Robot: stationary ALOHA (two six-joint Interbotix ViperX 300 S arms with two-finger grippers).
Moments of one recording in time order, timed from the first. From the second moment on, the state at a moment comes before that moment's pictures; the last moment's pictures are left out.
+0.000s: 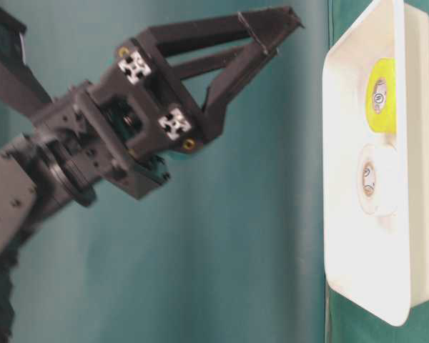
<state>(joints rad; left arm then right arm) -0.06 0.24 -0.04 0.00 0.64 0.01 0.01 -0.90 1.15 -0.33 0.23 0.43</state>
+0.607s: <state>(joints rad) -0.07 0.35 -0.30 0.01 0.96 0.03 0.01 -0.90 1.15 -0.33 0.23 0.43</state>
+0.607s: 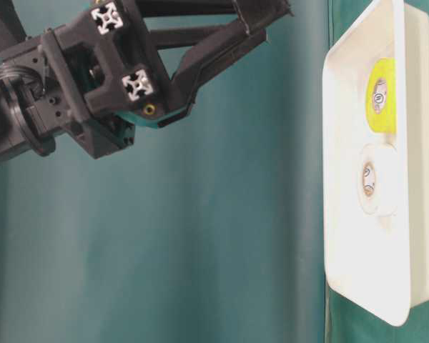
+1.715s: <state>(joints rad) -0.08 0.35 -0.30 0.01 0.95 0.26 0.01 -0.90 1.15 -0.33 0.23 0.42</state>
